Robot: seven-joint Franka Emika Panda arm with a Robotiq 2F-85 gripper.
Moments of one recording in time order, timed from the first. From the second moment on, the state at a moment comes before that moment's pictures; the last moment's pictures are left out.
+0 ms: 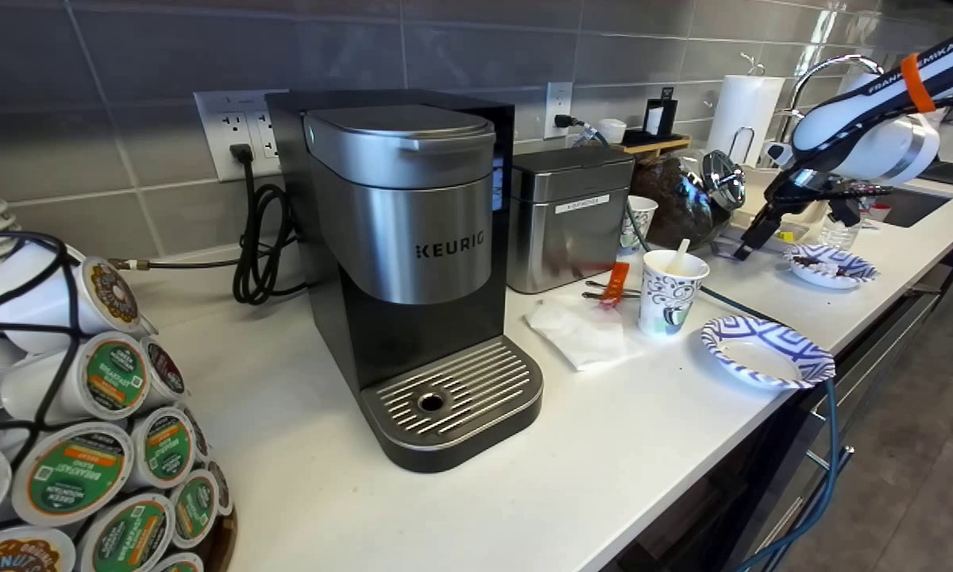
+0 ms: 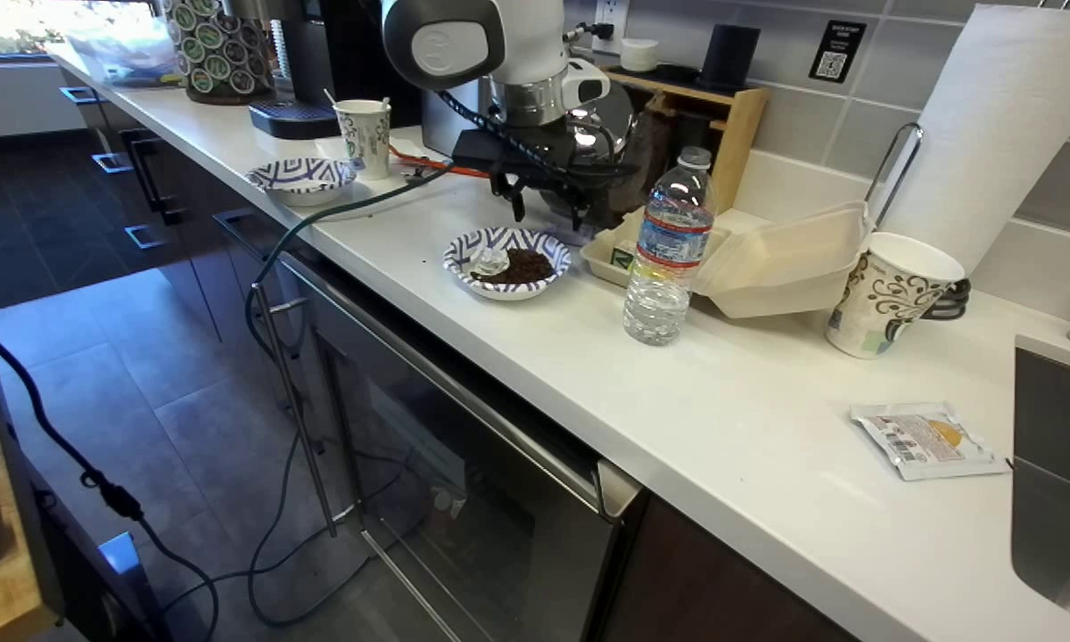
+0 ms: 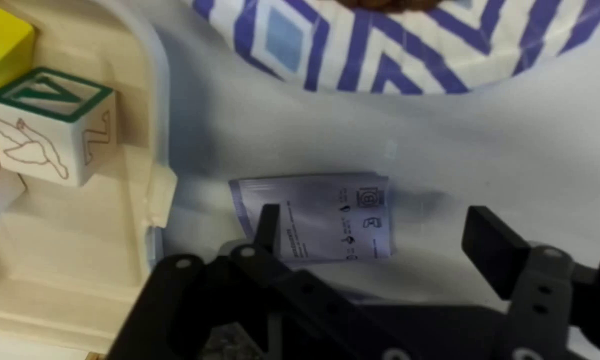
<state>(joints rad) -0.46 0.61 0.06 -1.71 0.24 2.63 -1.00</state>
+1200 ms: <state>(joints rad) -0.46 0.61 0.06 -1.74 0.23 2.66 -1.01</state>
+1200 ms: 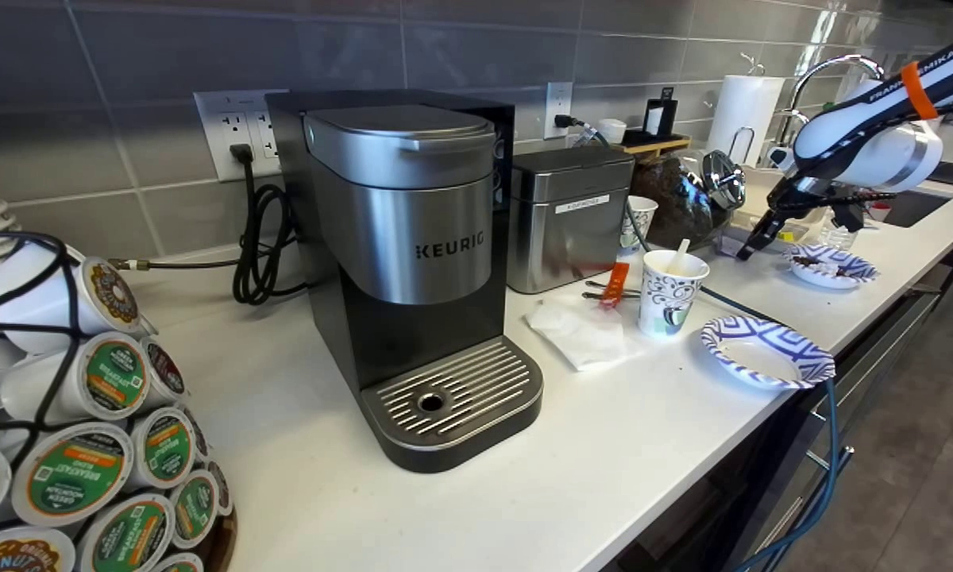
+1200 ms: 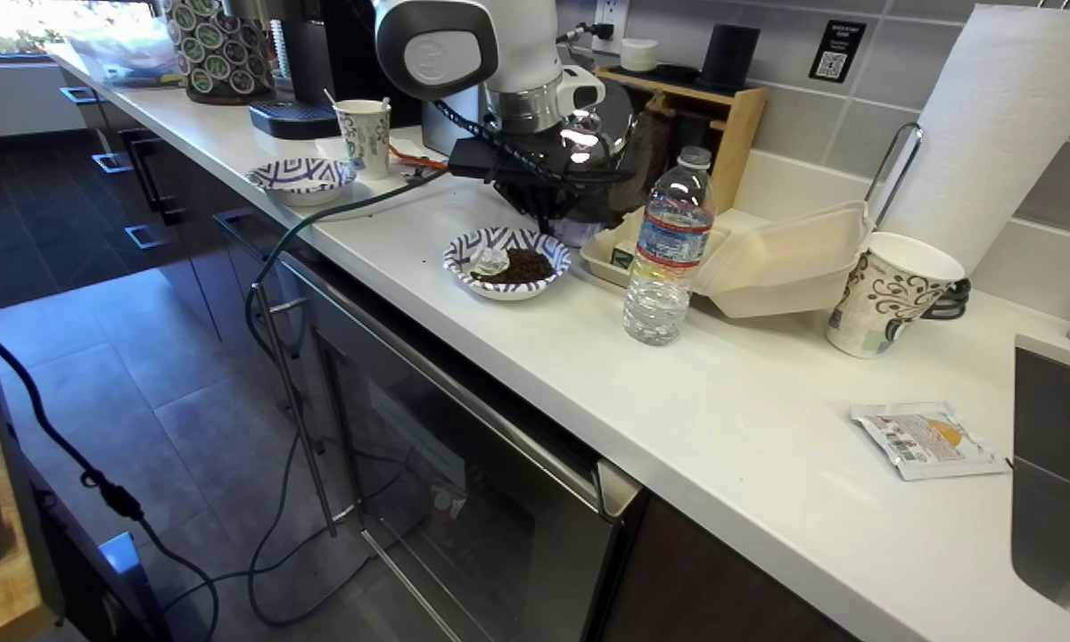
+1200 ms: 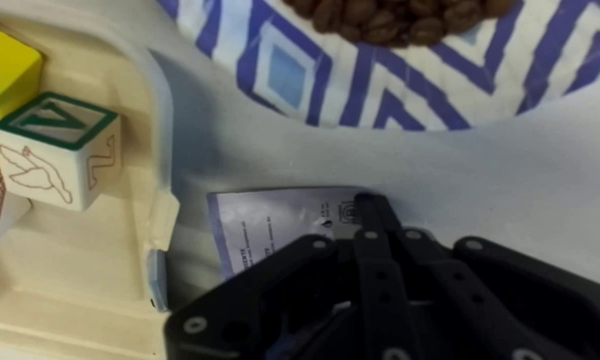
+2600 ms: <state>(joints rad) -0.31 0.37 -0.02 -1.97 0.26 2.64 -1.13</state>
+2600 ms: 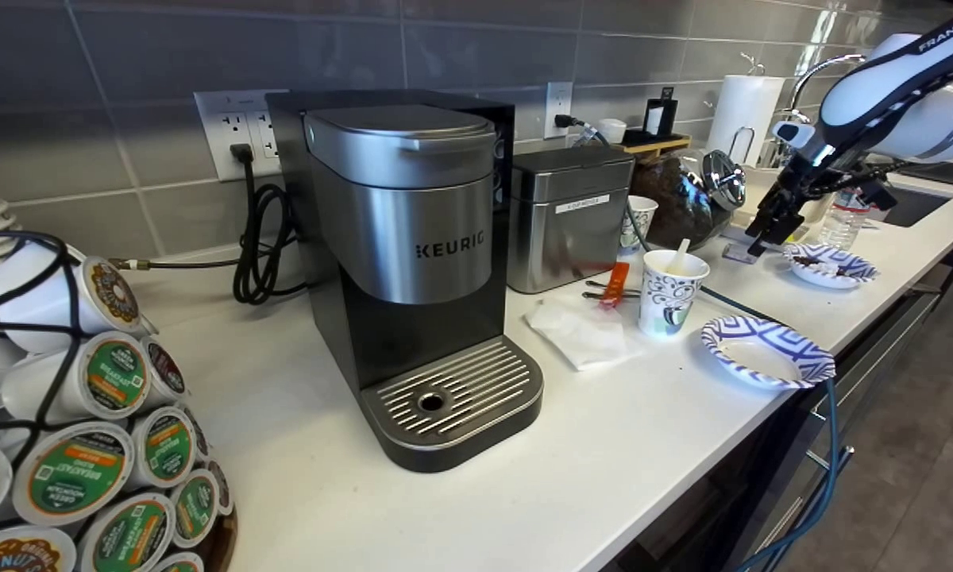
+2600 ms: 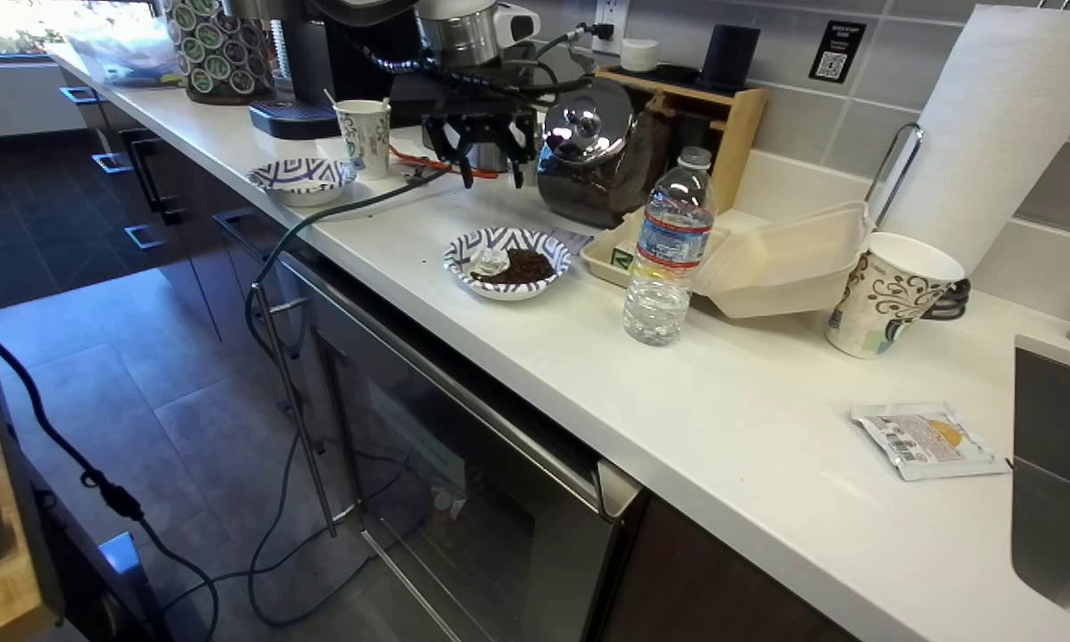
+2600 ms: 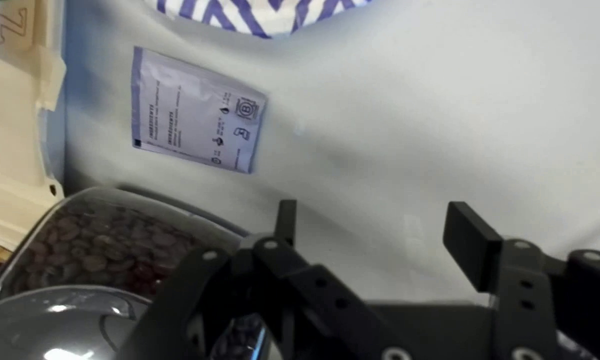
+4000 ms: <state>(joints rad) -0.32 0.69 -0.06 -1.59 0.08 2.56 -0.72</state>
